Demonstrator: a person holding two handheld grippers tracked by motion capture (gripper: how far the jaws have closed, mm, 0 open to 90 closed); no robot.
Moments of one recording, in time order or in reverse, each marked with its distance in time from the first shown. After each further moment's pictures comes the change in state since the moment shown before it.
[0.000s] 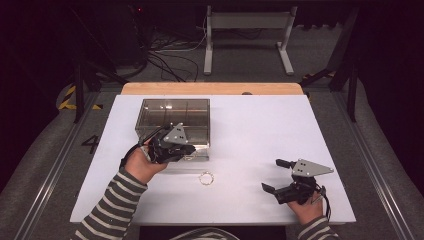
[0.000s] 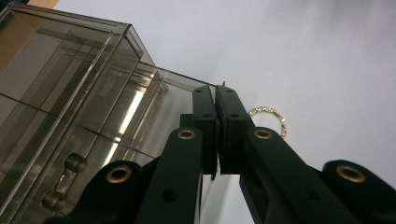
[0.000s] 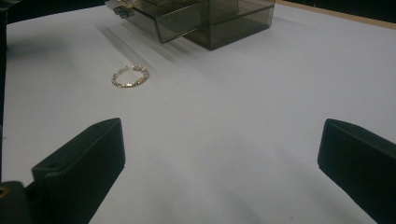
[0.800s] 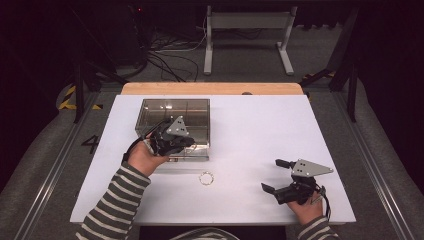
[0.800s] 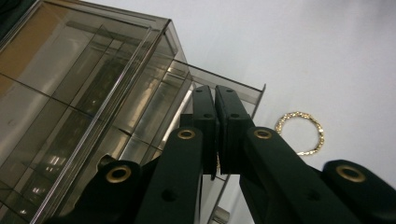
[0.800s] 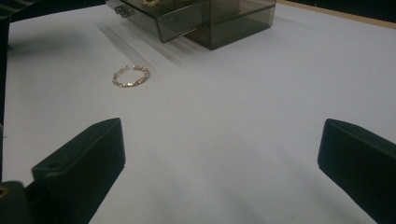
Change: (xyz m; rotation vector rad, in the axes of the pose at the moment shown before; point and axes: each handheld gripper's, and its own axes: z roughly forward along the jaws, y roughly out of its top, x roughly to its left) left arm 0.021 0.000 0.014 0.010 0.042 -0.042; right arm 0.000 0.000 0.000 0.001 0.003 -0.003
